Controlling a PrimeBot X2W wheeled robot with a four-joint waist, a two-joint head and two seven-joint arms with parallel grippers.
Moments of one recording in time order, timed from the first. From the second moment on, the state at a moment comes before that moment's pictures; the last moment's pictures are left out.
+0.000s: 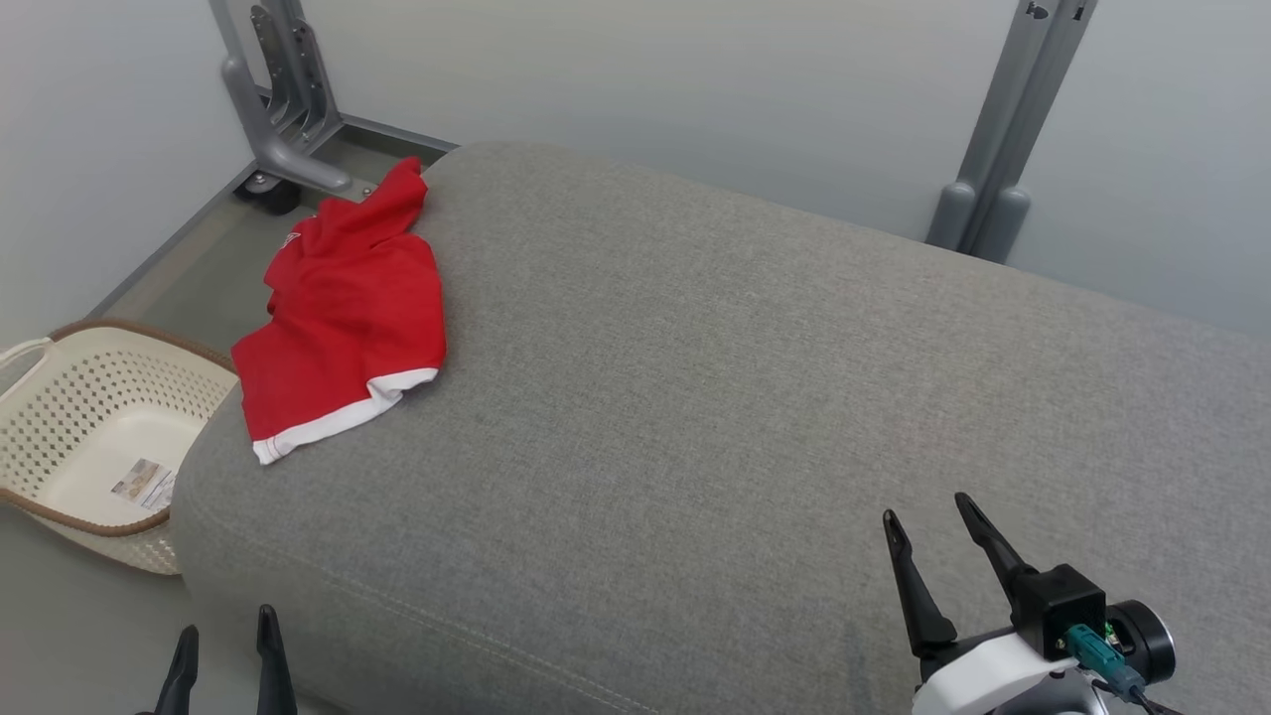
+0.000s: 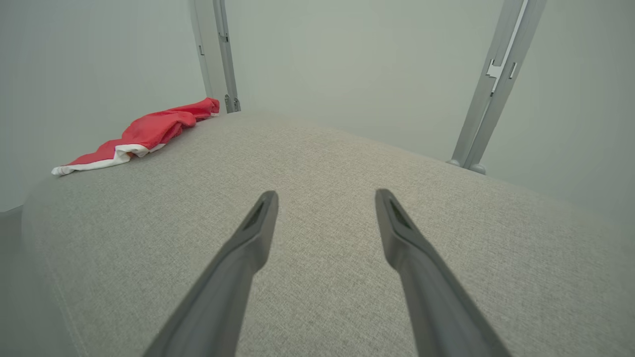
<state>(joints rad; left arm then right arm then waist) 0.18 0.05 0.14 0.18 -0.27 -0.13 -0.26 0.03 -0.05 0.11 0.21 0.05 0.13 -0.26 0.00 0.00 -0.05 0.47</state>
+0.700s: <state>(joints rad) -0.14 0.07 0.05 0.42 -0.40 -0.13 -0.26 -0.05 -0.24 0.12 0.16 0.03 0.13 -0.26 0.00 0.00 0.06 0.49</state>
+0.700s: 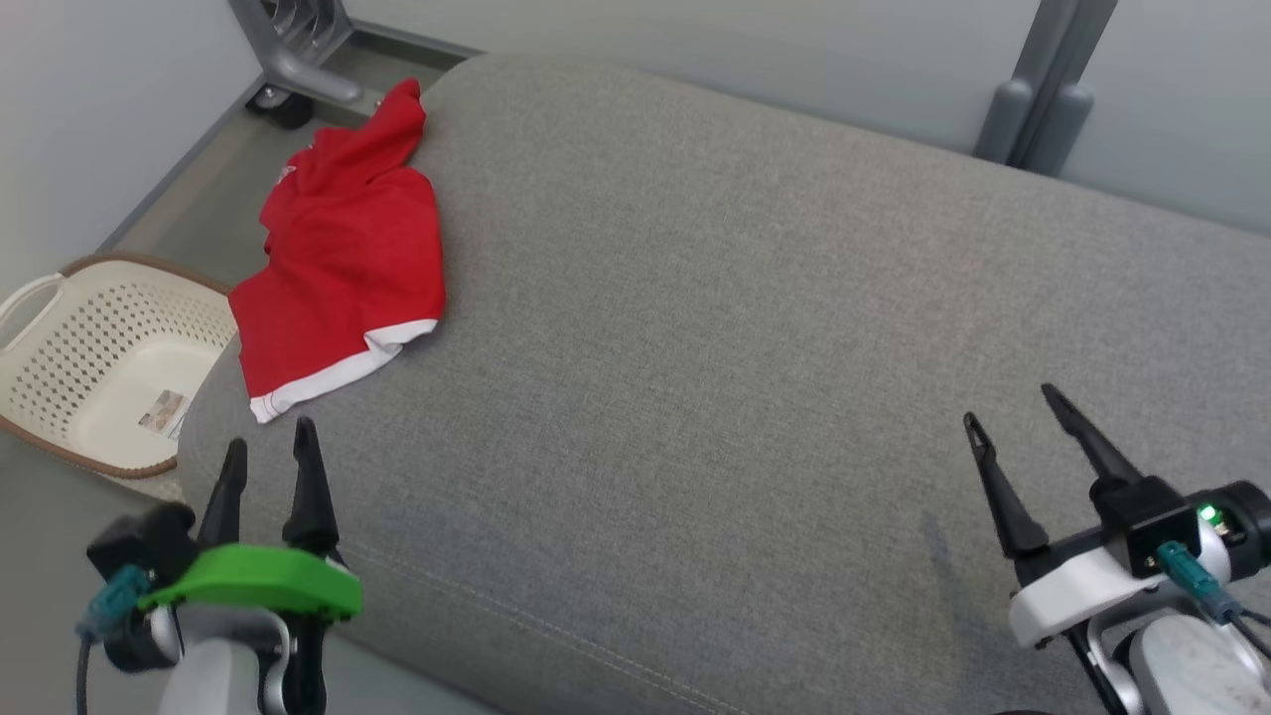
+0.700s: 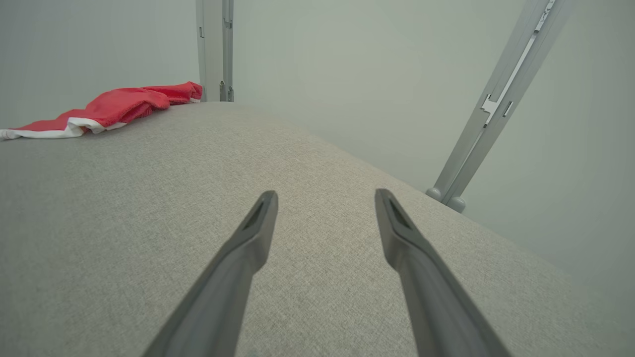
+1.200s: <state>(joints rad) -0.73 0.19 -0.02 0.89 -0.71 -0.13 -0.09 -0.17 -0.40 0.11 0.07 0.03 0.13 -0.26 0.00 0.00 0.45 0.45</state>
